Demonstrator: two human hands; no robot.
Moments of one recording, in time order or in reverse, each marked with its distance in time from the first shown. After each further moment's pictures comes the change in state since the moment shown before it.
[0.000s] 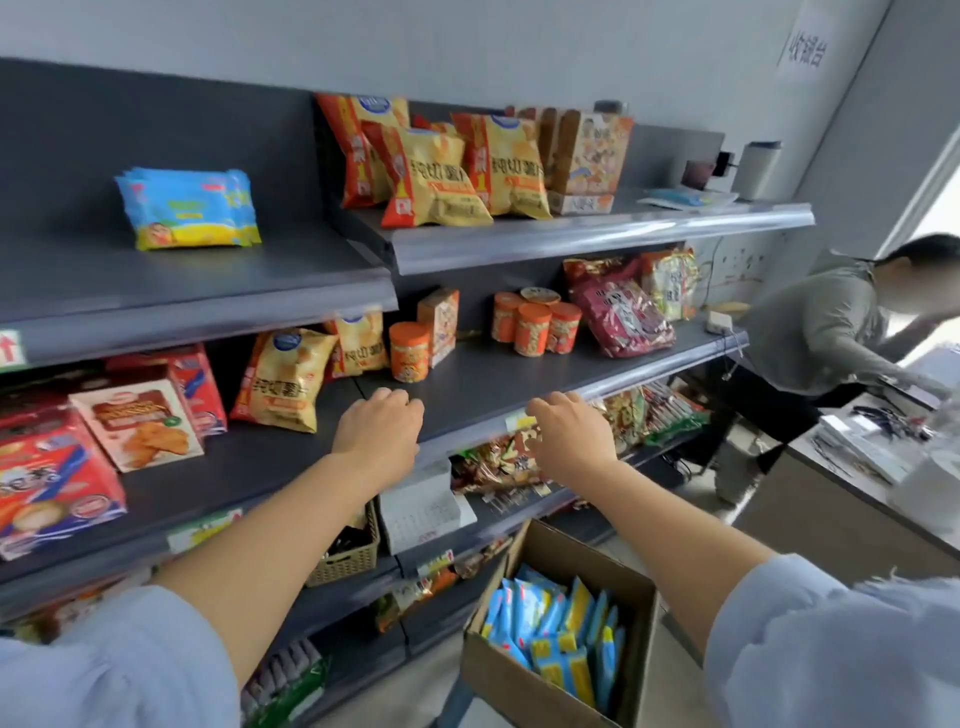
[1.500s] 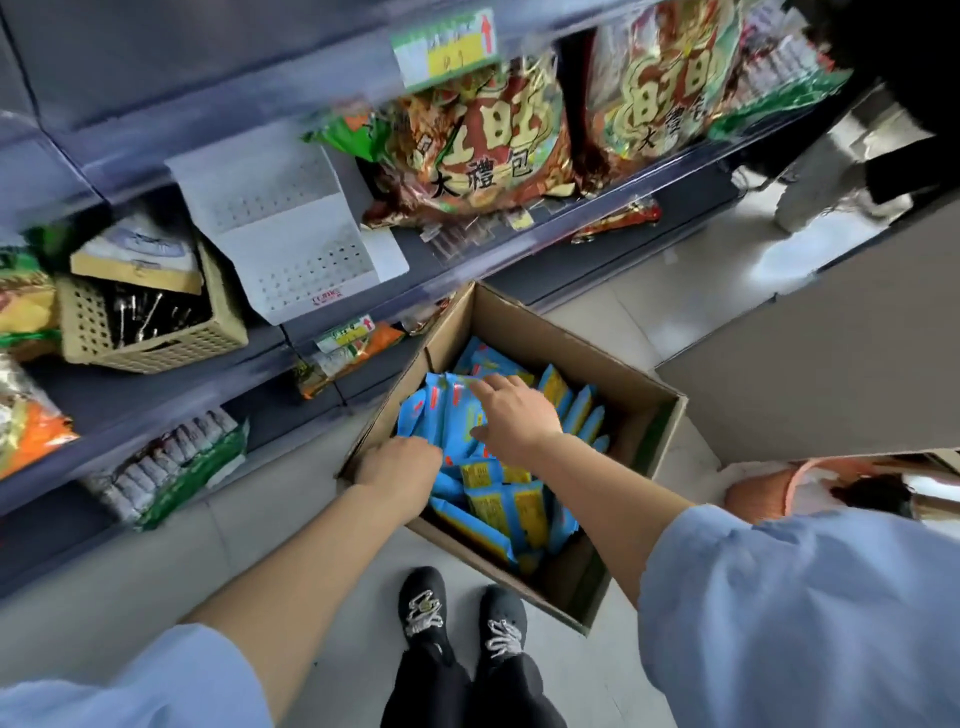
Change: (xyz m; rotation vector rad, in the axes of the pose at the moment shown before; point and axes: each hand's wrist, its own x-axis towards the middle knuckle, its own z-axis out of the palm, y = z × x) left_hand 0.005 0.220 0.394 -0.120 -0.915 0.131; right_hand -0.042 0.117 0.422 0.241 -0.756 -0.070
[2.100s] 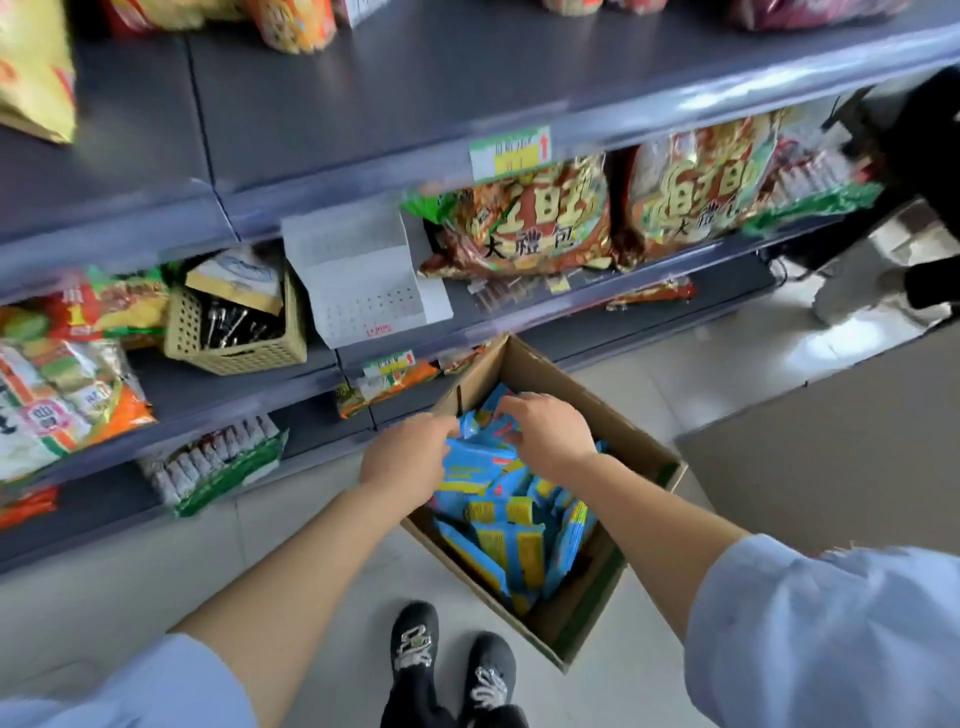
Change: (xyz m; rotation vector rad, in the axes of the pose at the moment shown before) left_hand -0.041 -0.006 -0.057 -0.449 0.371 -0.188; right_hand -0.019 0.007 -0.056 0.050 0.206 -0.155
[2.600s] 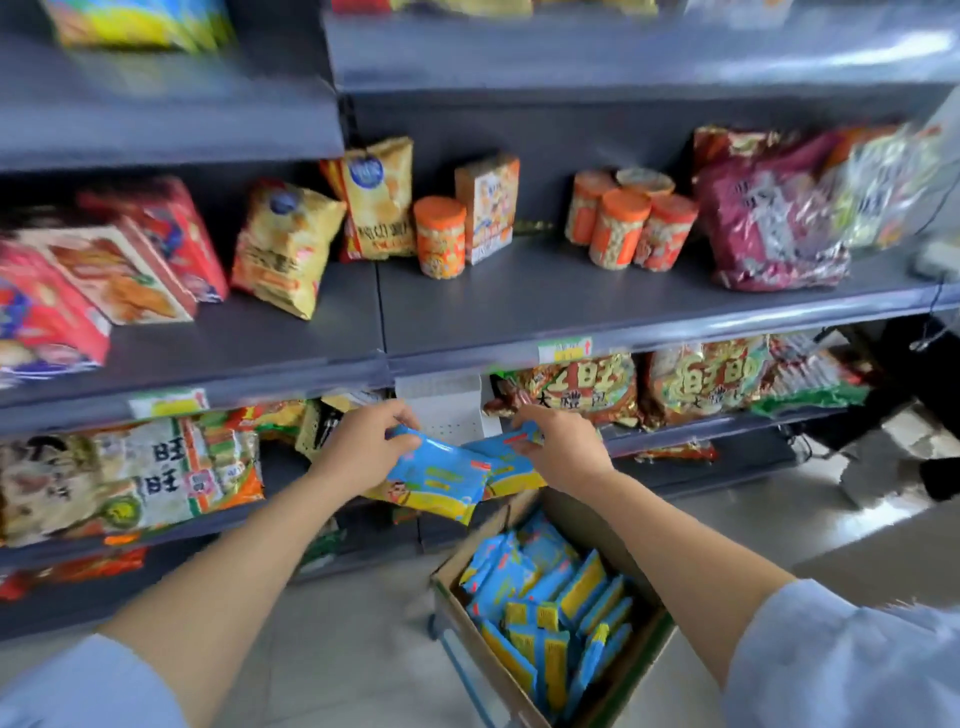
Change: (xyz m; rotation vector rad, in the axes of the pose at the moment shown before) left_hand -0.089 -0.054 -0.197 -0.503 0.376 -0.097; right_hand -0.016 -0.114 -0.181 0.121 0.216 -0.117
